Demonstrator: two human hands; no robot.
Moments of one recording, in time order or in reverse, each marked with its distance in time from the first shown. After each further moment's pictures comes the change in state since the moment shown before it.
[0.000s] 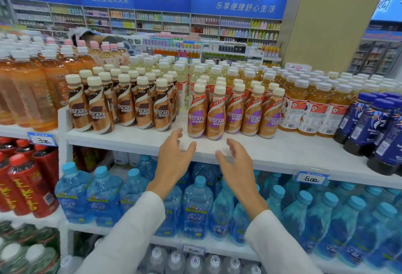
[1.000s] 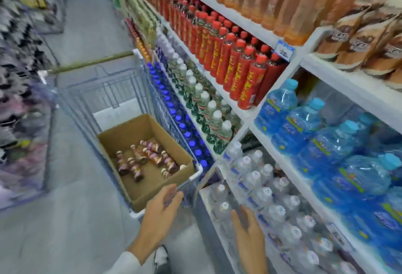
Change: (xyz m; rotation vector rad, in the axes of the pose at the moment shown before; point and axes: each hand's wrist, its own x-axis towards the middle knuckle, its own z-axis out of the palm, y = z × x) left_hand -0.442 -0.164 -0.191 -0.096 0.673 -0.843; right_hand -0.334 0.037 0.176 0.037 -0.959 0.265
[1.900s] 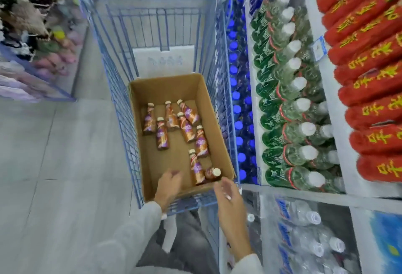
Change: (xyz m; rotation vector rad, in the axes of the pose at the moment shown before) left_hand 0.252 -0.126 -0.054 -0.208 0.218 -0.795; right_hand 0.176 -0.122 0.237 -0.267 -0.479 0.134
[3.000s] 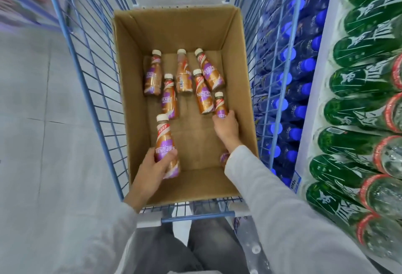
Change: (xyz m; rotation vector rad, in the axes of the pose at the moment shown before) left_hand 0.087 -0.025 -0.016 -0.206 0.017 -0.199; right_hand 0.315 0.023 0.131 -0.432 -0.131 0.167
